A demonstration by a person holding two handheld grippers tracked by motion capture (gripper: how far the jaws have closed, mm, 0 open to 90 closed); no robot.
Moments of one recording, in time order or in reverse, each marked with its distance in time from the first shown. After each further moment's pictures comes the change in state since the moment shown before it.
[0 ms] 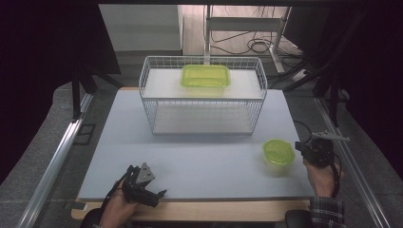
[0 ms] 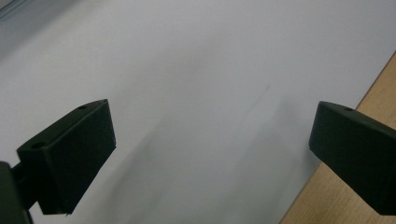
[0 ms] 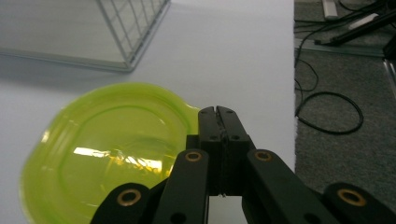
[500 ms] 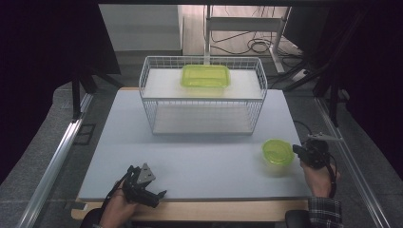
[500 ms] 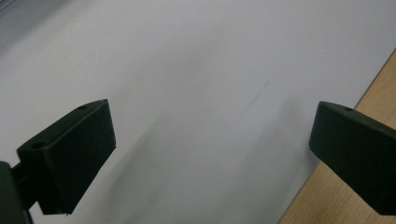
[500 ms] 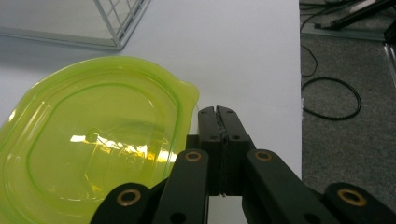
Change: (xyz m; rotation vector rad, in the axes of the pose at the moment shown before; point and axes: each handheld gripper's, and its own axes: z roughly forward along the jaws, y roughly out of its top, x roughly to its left) left arm -0.001 0.000 0.002 0.016 -0.002 0.010; right arm 0.004 -0.007 0.012 0.056 -0.017 -0.001
